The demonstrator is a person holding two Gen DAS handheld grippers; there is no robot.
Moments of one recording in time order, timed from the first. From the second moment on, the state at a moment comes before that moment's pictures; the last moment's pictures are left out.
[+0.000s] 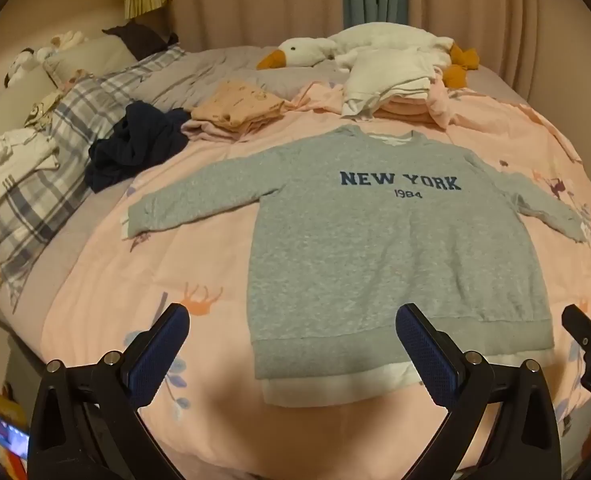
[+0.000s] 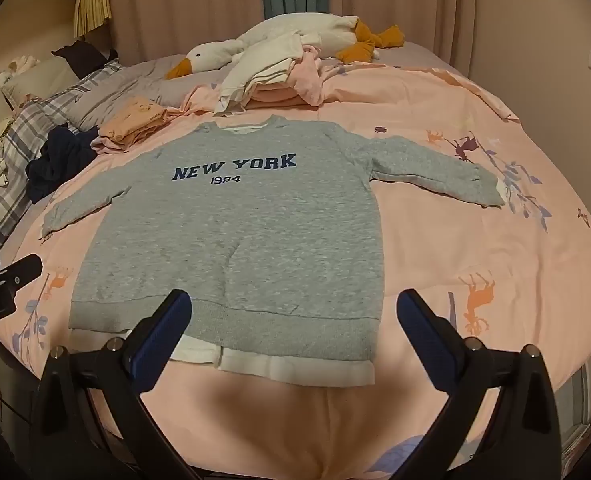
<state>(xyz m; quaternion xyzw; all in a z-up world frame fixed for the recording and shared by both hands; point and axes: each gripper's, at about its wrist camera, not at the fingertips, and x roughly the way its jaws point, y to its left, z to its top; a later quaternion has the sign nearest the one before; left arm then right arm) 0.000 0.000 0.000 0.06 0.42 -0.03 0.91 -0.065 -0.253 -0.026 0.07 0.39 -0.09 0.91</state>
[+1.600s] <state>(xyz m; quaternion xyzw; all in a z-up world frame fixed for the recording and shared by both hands) -0.005 -0.007 0.004 0.06 0.42 -0.06 0.90 -0.069 -0.243 -0.022 0.05 0.39 -0.08 0.92</state>
